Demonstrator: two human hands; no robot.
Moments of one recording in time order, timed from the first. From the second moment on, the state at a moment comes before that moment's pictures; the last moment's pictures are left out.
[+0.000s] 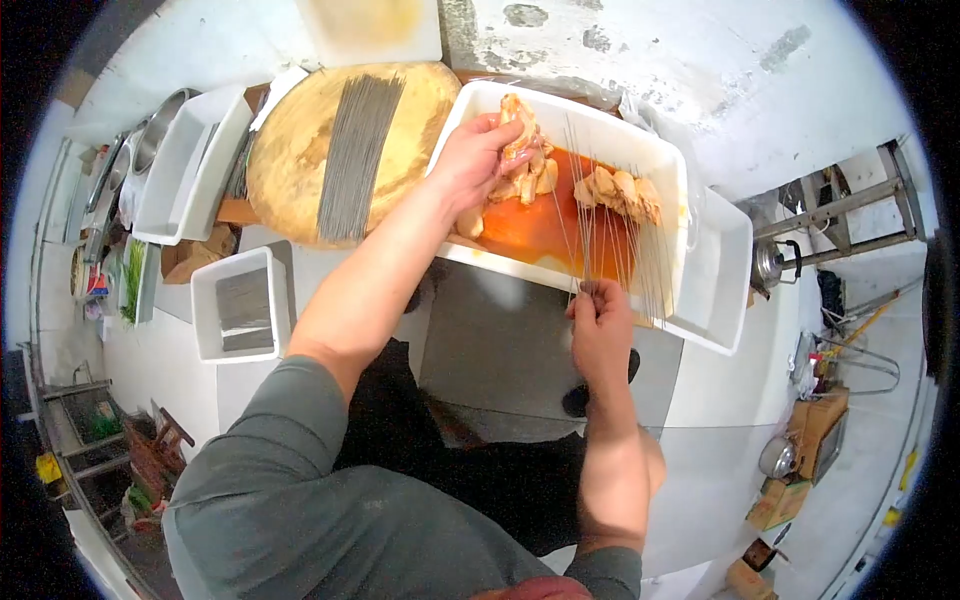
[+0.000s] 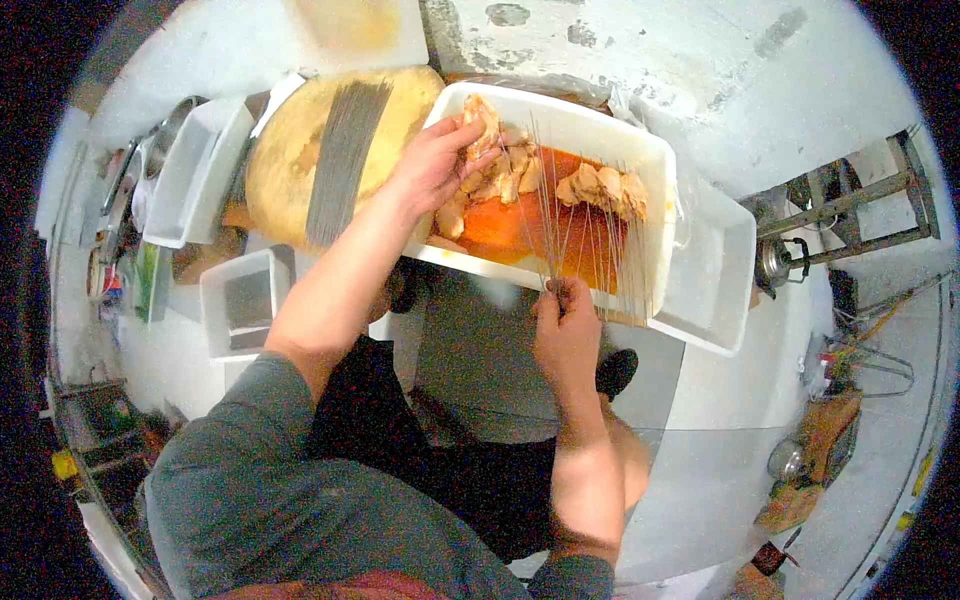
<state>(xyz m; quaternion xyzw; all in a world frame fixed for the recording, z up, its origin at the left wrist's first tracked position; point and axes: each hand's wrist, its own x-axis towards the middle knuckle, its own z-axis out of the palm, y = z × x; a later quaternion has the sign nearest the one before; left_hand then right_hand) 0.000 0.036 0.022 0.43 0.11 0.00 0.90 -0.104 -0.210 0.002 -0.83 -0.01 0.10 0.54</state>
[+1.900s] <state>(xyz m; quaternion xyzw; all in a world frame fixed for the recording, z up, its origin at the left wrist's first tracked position) -0.010 0.023 0.018 0.40 0.11 -0.03 0.91 -0.096 -0.162 -0.003 -0.82 -0.01 0.09 0.56</state>
